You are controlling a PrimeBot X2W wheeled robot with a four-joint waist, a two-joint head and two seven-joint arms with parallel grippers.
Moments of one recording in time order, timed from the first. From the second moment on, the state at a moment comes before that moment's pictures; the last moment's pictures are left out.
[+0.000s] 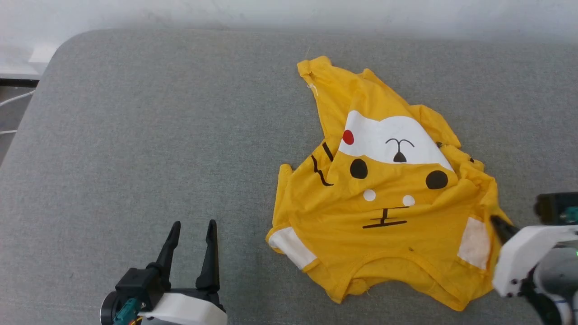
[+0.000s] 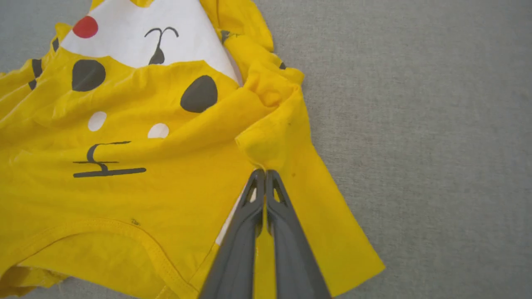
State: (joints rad) left arm 0.06 0.05 -0.10 0.07 -0.24 -0.03 -0.26; right arm -0.05 -0.17 -0.10 0.00 0.23 0.13 0.53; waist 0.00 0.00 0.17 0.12
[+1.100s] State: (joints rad) left arm 0.06 0.06 -0.09 0.06 -0.24 -0.03 -0.26; right arm -0.01 -0.06 -0.30 -0.11 0.10 0.13 0.18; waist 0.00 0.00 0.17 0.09
